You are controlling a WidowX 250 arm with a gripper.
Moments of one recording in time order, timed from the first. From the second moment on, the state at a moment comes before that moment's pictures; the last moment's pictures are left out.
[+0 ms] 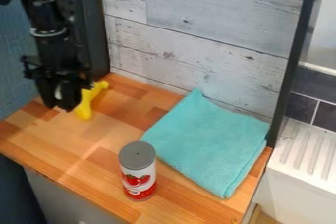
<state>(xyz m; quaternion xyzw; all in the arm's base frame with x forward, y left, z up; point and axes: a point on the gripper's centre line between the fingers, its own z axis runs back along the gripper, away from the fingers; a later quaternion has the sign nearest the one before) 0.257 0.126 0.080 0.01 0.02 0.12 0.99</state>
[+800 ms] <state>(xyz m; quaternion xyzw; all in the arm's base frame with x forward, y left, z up) 0.238 0.173 0.027 -0.01 0.06 0.18 0.98</state>
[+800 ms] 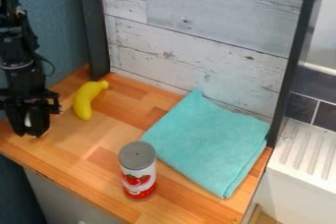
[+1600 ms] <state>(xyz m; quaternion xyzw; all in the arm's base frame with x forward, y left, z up) 0.238 0.169 0.024 -0.03 0.07 0.19 0.98</state>
